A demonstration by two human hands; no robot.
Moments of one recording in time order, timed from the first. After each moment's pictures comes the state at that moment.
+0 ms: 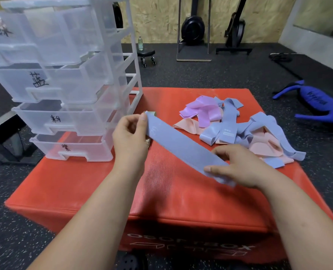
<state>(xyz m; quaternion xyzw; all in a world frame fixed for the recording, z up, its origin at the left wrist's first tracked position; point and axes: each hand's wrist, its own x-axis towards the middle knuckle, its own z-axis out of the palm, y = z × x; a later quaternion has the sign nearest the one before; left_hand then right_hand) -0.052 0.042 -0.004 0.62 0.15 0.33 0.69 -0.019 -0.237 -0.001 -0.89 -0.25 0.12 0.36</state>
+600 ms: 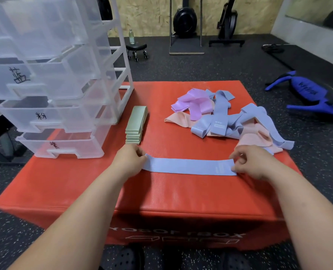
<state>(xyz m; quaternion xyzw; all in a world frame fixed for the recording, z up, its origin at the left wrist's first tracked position) -0.048 0.068 -0.072 0.92 0.18 0.02 0.35 0.006 -0.312 -0.045 -0.94 -0.03 0.16 0.29</state>
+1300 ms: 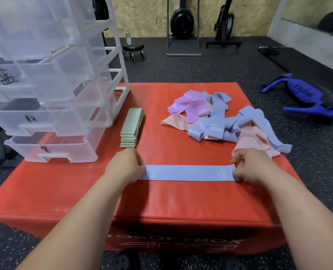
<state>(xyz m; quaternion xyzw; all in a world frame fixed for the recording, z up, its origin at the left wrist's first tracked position) -0.048 0.057 -0.059 0.97 0.17 -0.05 0.19 0.011 -0.307 -0.047 -0.96 0.05 0.15 0.24</state>
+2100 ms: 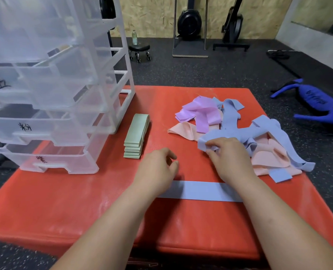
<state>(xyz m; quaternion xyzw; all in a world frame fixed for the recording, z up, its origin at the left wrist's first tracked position) -0.015 0.006 -0.054 0.94 0.07 0.06 0.33 0.056 -0.208 -0.056 -0.96 -0.12 -0.12 0.24</state>
